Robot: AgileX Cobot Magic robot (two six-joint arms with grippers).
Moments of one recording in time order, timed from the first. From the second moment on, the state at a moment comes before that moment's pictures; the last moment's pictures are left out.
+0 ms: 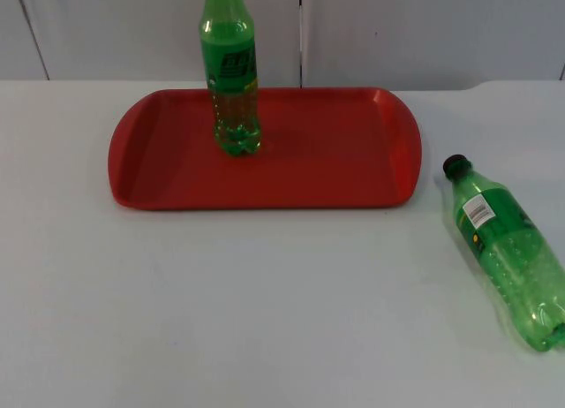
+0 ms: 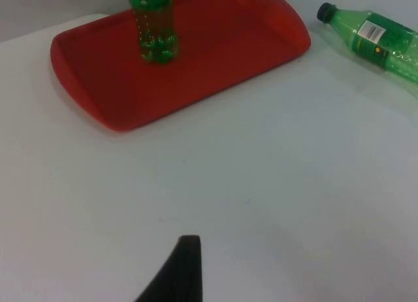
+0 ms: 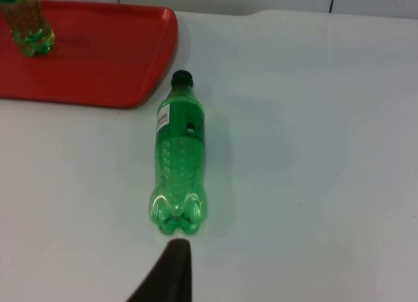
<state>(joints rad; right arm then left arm) 0.11 0.00 -0.52 0.03 1.08 -0.06 -0.52 0.00 -0.50 -0.03 1.08 0.02</state>
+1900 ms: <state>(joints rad) 0.30 1.88 -1.51 0.01 0.96 0.12 -0.52 0.00 -0.50 -0.03 1.08 0.02</state>
